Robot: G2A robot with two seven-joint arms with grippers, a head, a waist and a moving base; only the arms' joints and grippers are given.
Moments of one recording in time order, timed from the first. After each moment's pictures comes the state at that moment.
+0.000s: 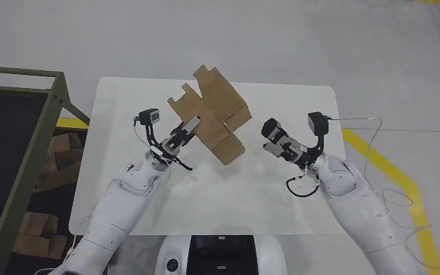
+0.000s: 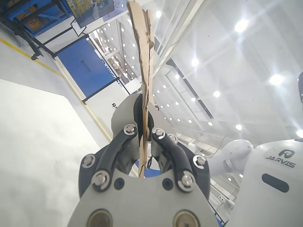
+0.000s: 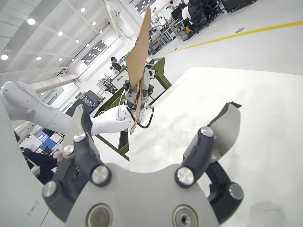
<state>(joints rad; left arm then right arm) 1.33 -1.13 -1.20 -1.48 -0.24 -0.91 -0.34 -1.19 -1.09 1.10 -1.46 -0.11 -0.94 0.32</state>
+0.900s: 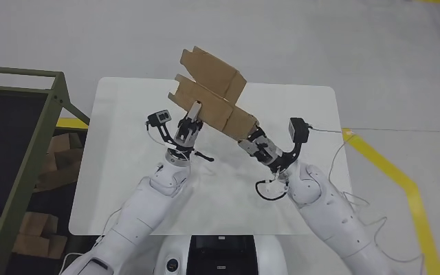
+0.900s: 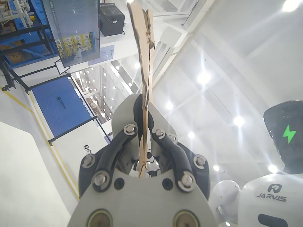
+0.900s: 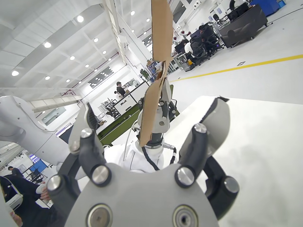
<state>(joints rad) 1.23 -1.26 -1.03 -1.37 -0.23 -1.00 0.05 -1.18 -1.21 0.93 -1.48 -0.41 -0.87 -0.14</state>
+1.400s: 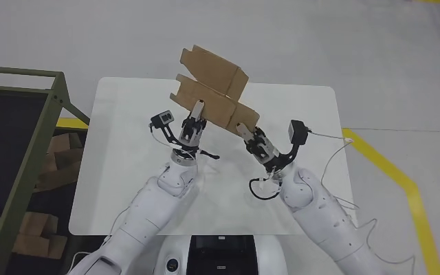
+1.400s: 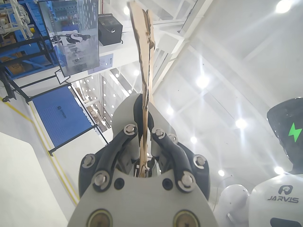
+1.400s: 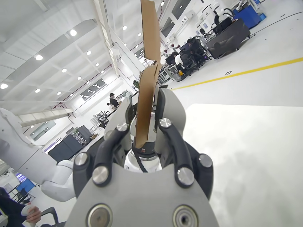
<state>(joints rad) 1.22 -1.31 -1.03 -1.34 -0.11 -1.01 0.17 -1.21 -1.25 0.93 -1.47 -0.49 -0.79 -0.29</state>
